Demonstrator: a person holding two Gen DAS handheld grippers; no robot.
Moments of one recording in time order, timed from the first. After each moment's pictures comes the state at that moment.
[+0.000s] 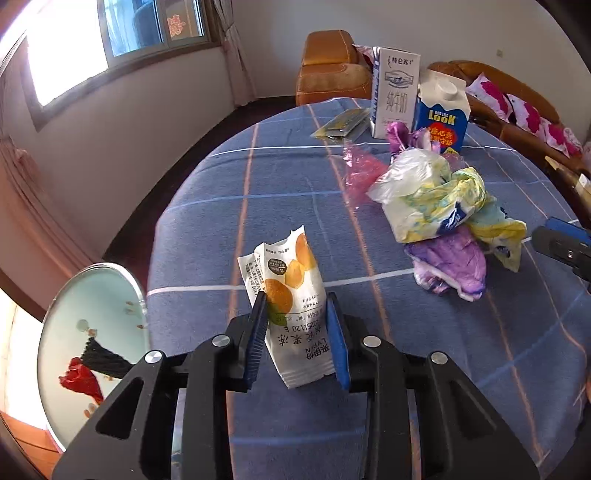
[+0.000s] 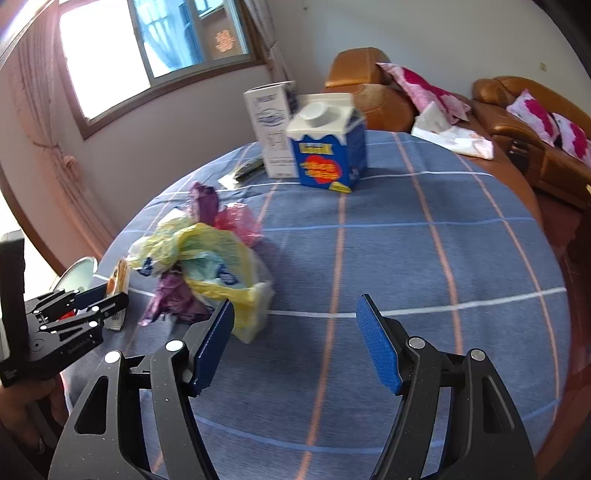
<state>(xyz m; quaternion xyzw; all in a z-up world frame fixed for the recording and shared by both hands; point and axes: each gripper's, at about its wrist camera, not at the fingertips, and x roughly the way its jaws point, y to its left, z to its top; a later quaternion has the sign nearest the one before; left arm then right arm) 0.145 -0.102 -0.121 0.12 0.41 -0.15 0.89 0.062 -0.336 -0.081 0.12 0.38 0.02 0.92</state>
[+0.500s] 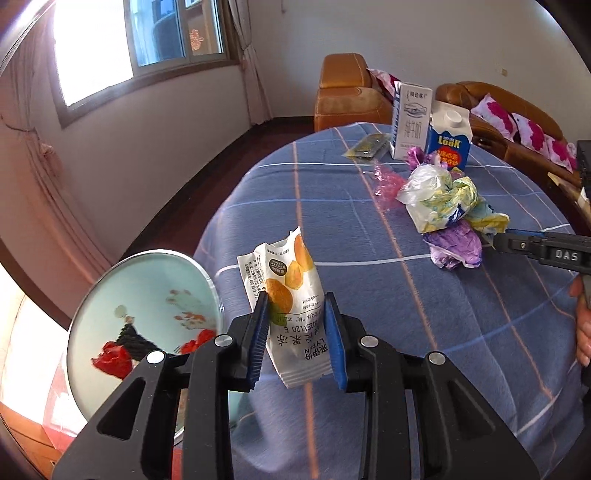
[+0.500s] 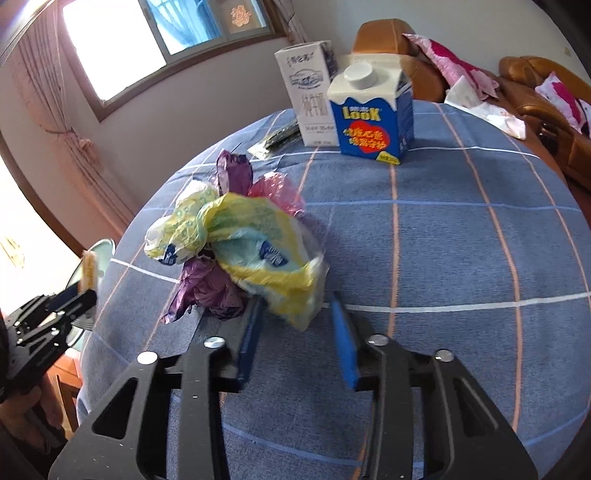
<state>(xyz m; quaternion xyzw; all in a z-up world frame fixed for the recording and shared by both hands) 0.107 -0.049 -0.099 0.10 0.37 -0.13 0.91 0.085 -0.318 -0.095 0.13 0.43 0.08 0.89</state>
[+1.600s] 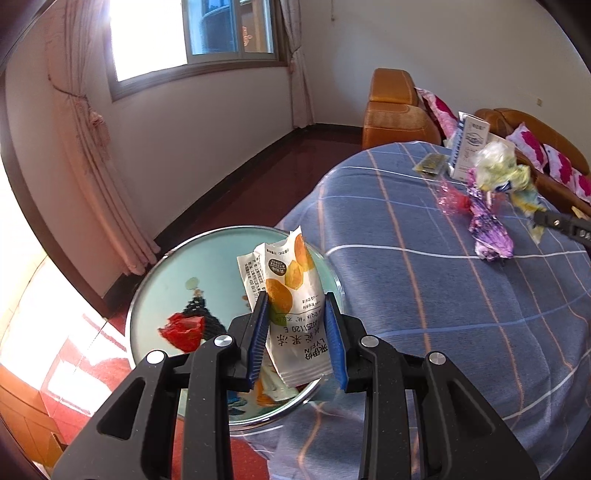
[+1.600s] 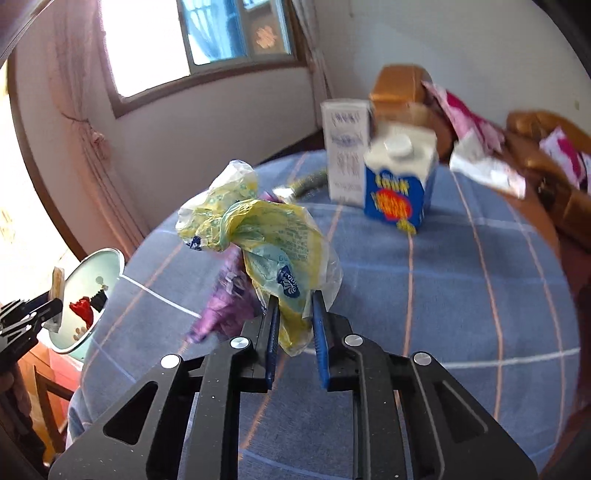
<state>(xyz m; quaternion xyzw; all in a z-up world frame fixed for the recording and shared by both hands) 0.096 0.044 -0.087 0.06 0.36 -0.06 0.93 0.087 -0.284 -0.053 0.06 0.36 0.07 0.93</state>
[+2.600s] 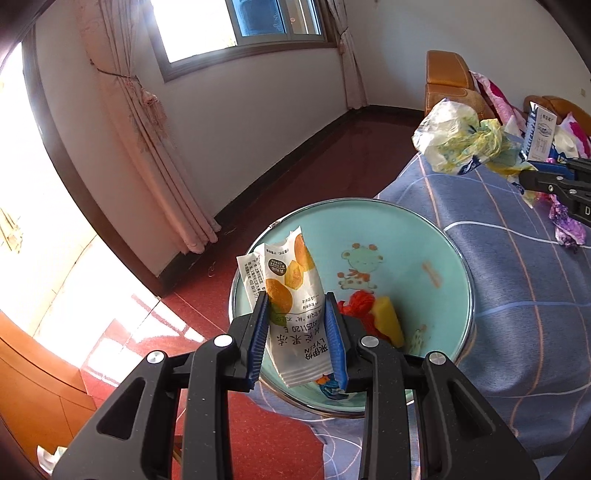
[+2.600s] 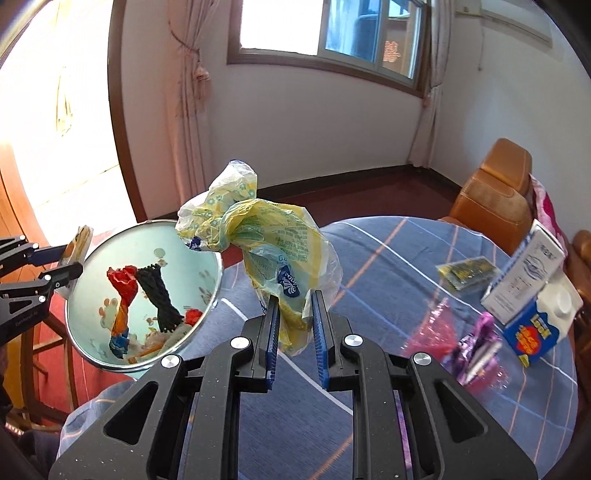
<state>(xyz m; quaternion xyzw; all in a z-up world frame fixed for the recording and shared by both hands) 0.103 0.116 -0.095 0.09 0.39 0.04 0.92 0.143 -0.106 -0.042 -0.11 0.34 0.22 0.91</state>
